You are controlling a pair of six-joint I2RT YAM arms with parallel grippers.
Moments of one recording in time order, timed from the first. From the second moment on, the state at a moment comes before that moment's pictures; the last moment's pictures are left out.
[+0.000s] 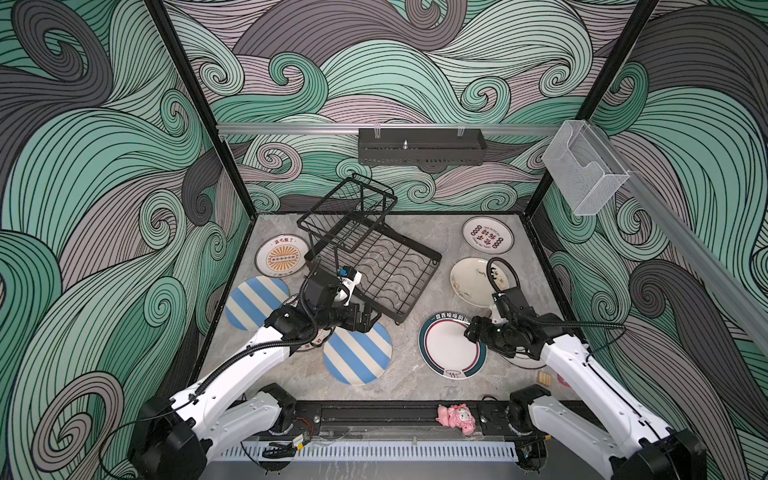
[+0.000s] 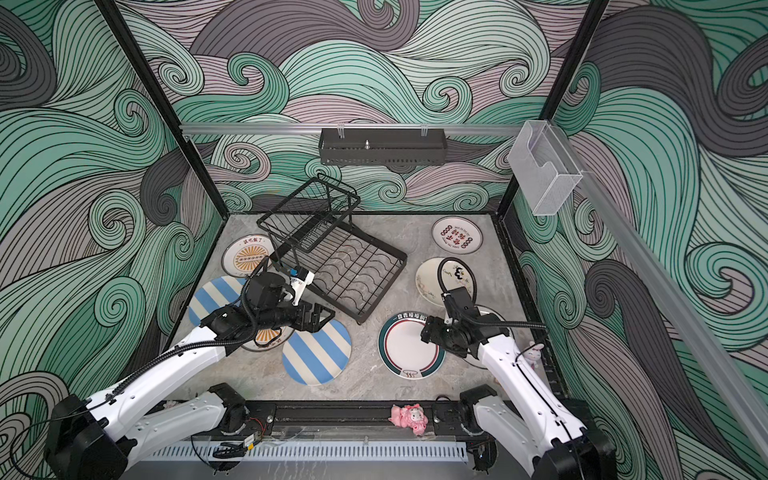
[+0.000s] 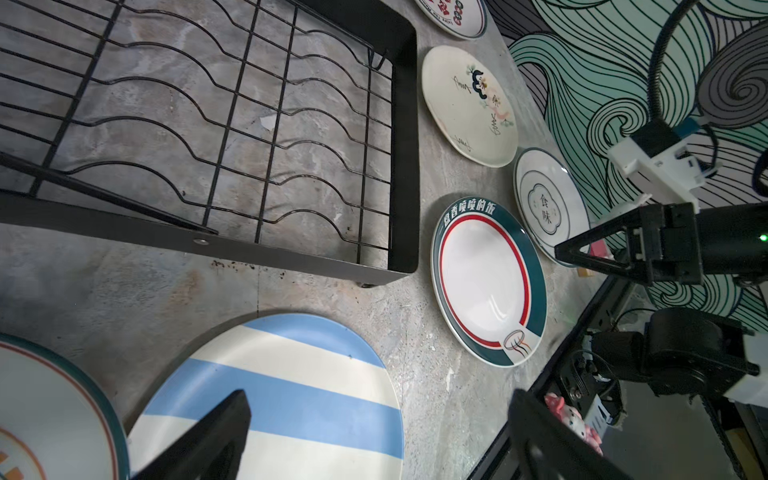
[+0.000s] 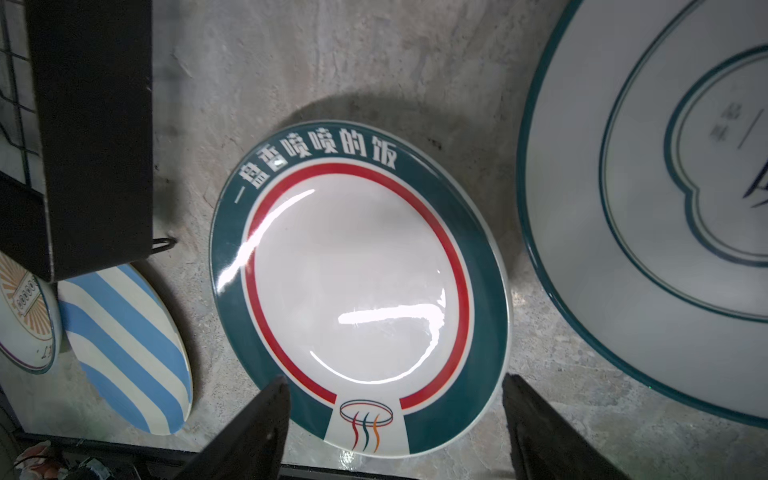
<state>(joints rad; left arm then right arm) -0.57 1.01 0.72 -0.44 0.31 -0.38 0.32 0.91 0.63 -0.93 -0.16 0.63</state>
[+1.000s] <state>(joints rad) -0.57 1.04 0.66 -0.47 0.22 -0.41 0.11 0.68 0.30 -0.82 -0.32 0.78</state>
